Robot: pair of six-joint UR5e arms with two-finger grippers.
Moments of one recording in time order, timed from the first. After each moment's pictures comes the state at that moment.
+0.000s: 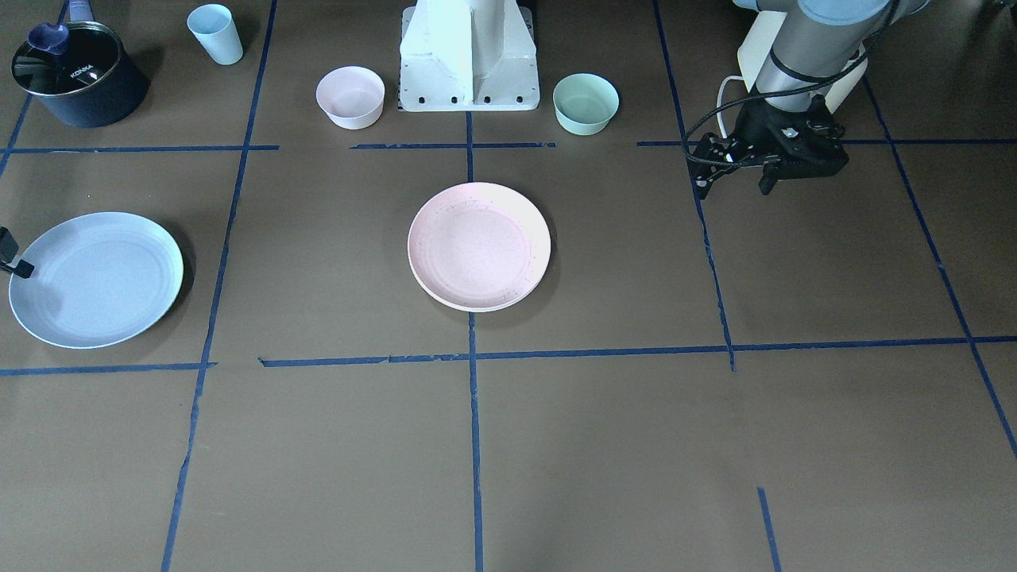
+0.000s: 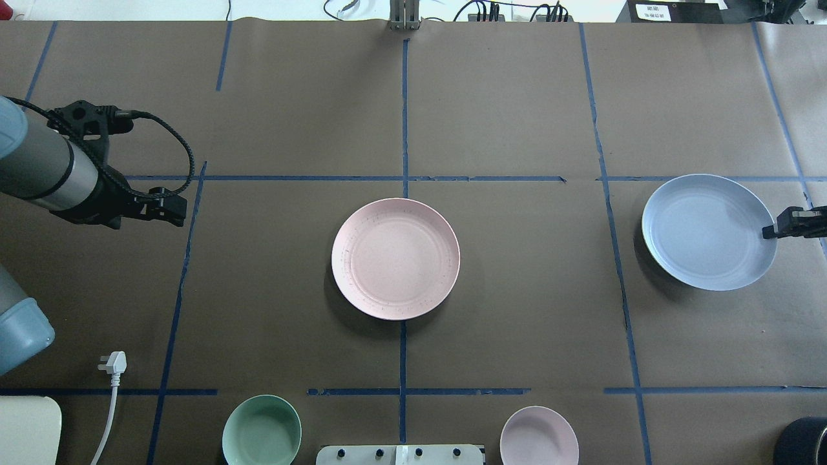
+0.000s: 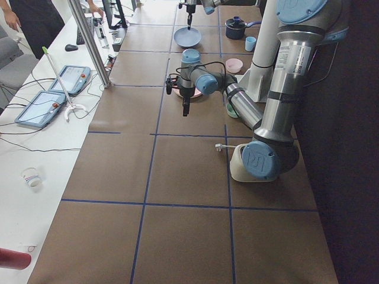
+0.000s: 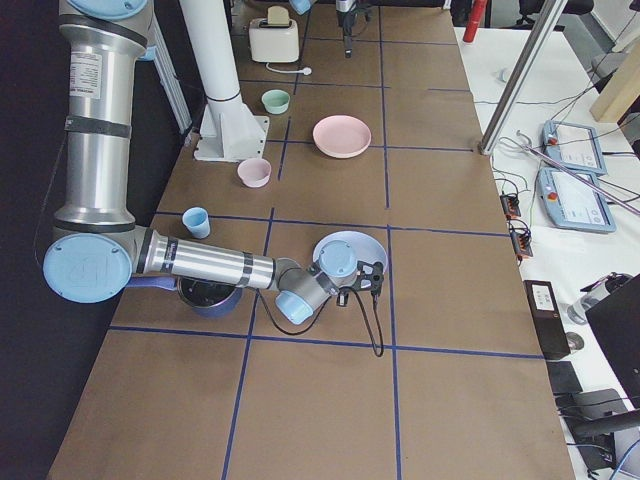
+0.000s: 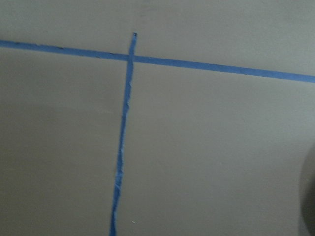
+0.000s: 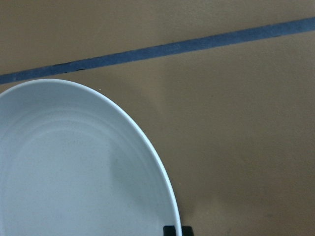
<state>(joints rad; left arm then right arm) -0.82 -1.73 -2.10 -1.56 -2.00 -0.99 1.17 -1.66 1.43 -0.60 2.41 0.91</state>
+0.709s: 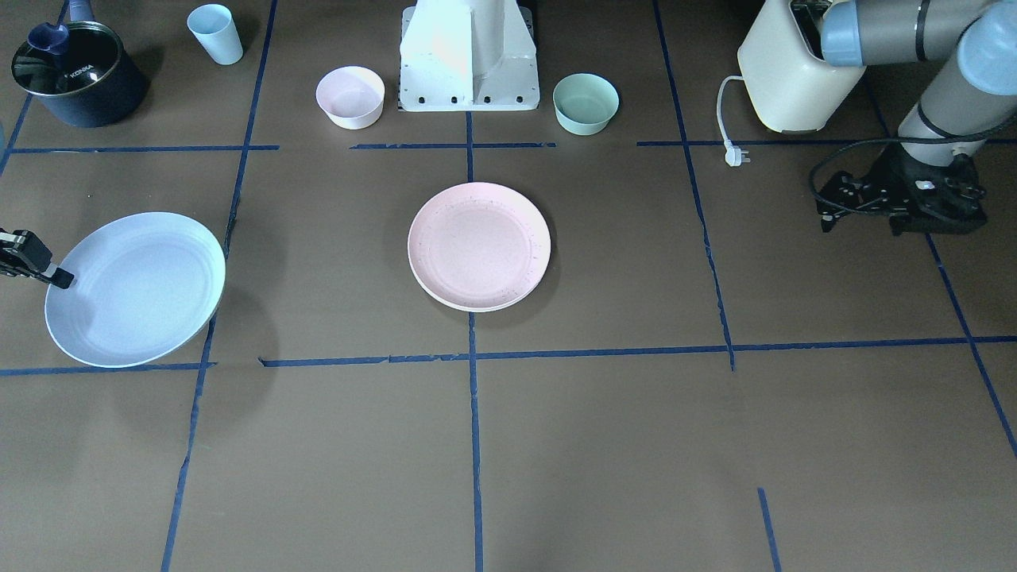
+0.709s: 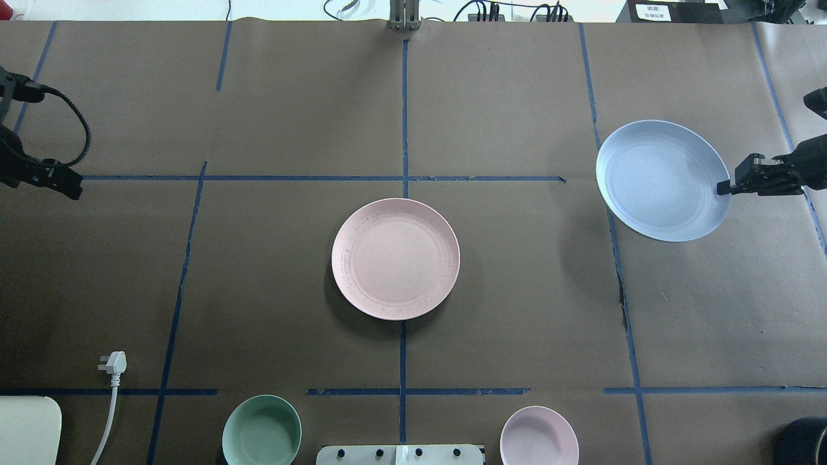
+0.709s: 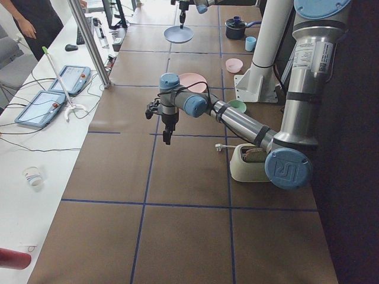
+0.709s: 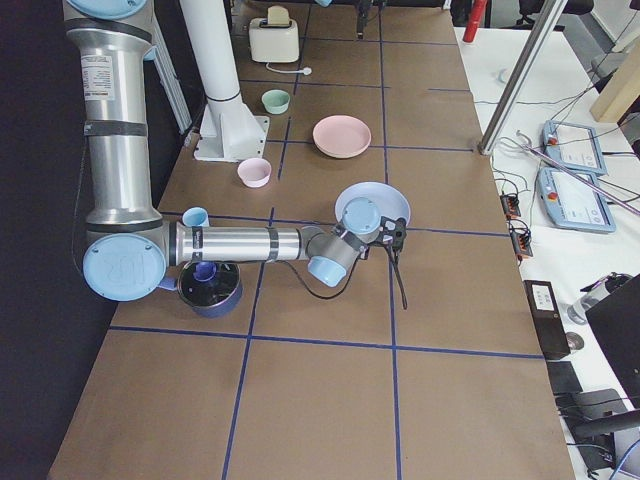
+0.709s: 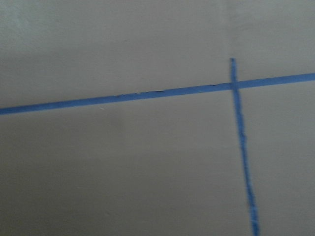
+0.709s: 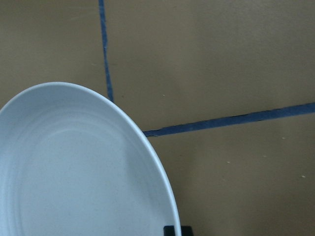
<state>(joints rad) -1.10 -1.66 -1.89 -1.57 -2.14 -0.44 1.17 -1.53 1.52 -0.59 2.48 1.16</state>
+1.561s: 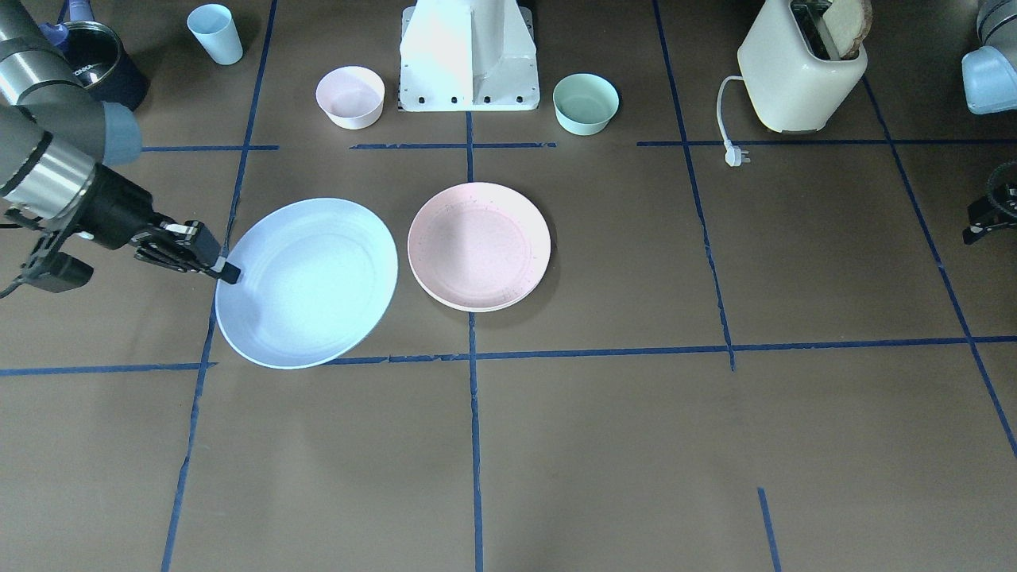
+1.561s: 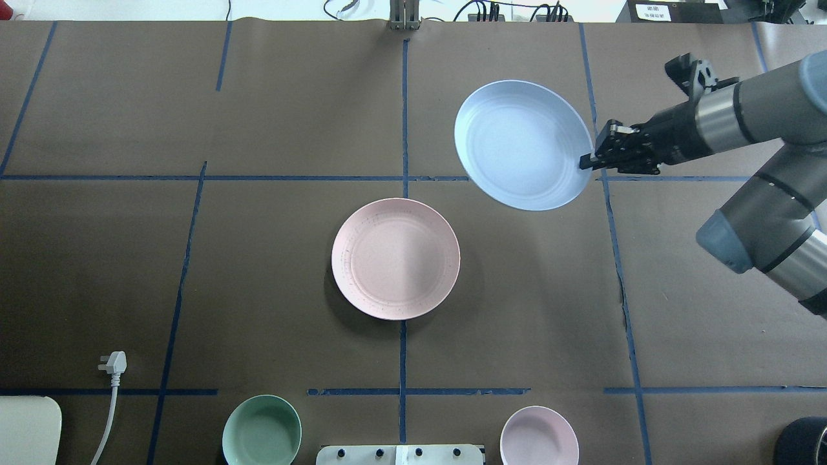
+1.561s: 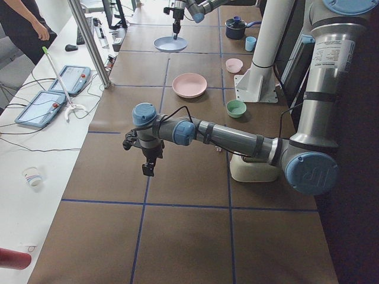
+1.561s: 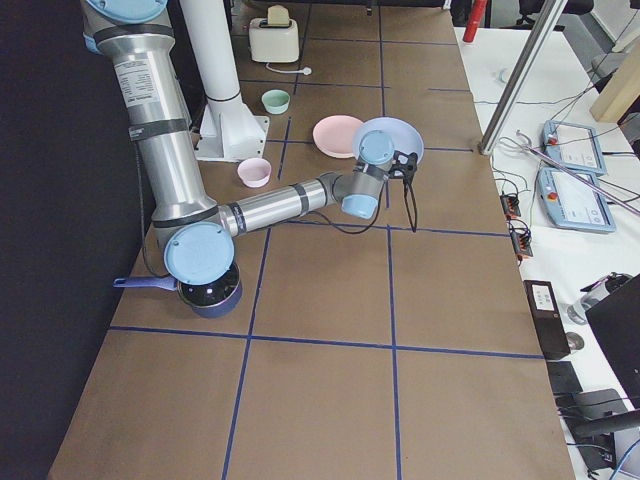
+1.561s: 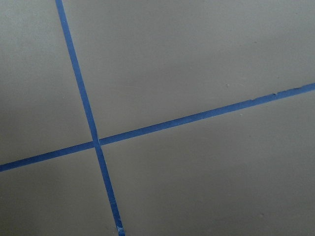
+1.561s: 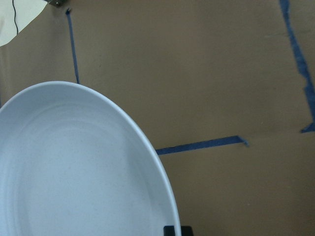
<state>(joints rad) -1.36 -1.66 -1.69 -1.57 -2.28 -0.03 0.92 -1.31 1.64 -0.61 2.29 1.50</state>
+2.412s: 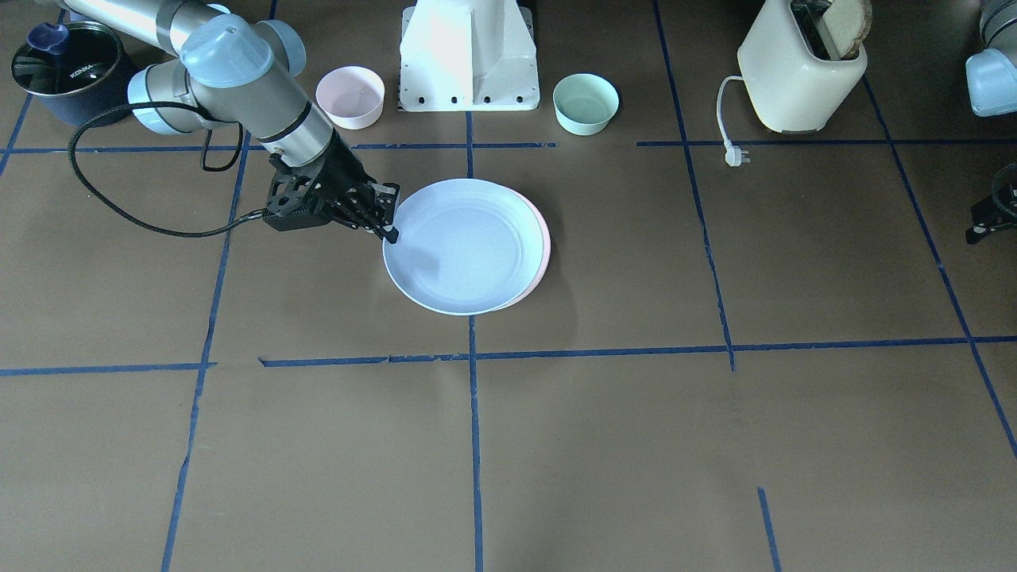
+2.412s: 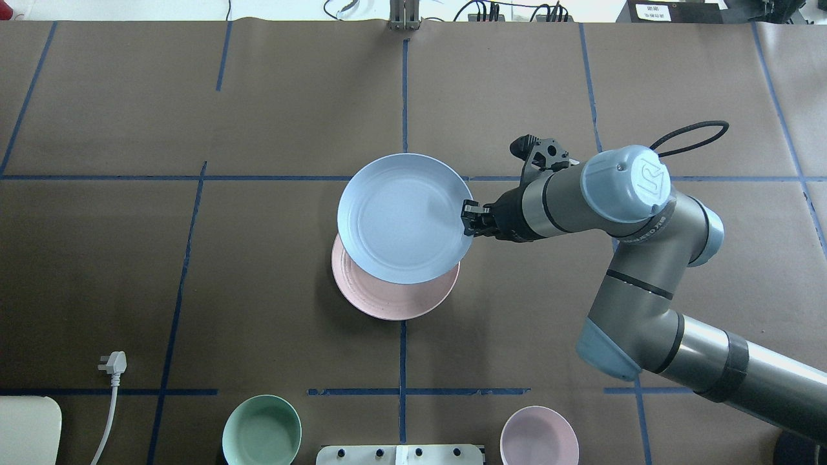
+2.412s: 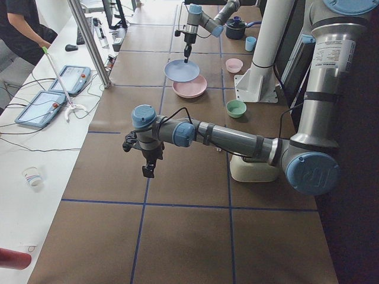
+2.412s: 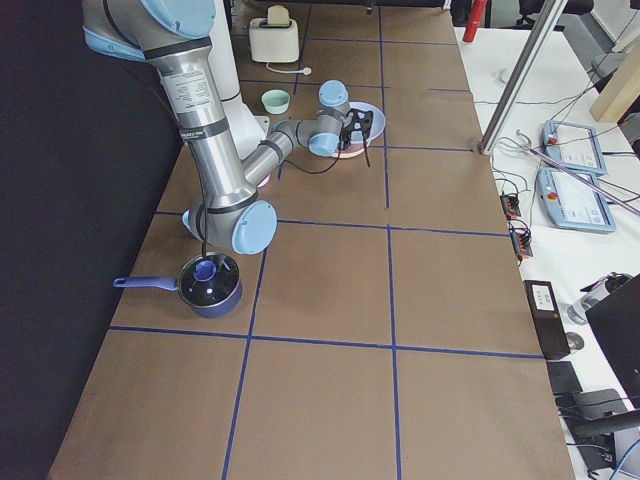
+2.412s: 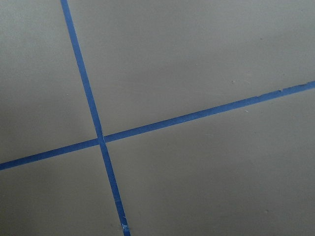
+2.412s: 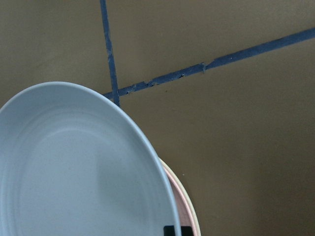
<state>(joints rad) -1.36 -1.66 -1.68 -1.57 -2.28 -0.03 0.57 -1.15 1.76 -1.02 1.89 1.51</state>
